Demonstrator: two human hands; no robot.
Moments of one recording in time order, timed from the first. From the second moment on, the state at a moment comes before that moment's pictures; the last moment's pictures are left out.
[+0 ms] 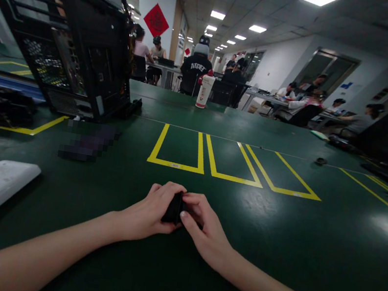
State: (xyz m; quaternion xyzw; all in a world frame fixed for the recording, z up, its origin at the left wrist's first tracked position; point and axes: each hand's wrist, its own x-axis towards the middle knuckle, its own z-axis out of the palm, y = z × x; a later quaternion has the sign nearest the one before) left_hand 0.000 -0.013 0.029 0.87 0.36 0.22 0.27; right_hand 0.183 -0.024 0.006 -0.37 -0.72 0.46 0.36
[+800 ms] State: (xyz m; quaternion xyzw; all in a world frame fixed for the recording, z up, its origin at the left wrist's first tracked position) left_hand 0.000 -0.012 0.026 0.87 0.36 0.20 0.27; right_hand 0.185 -0.021 0.002 -0.34 -0.72 0.49 0.36
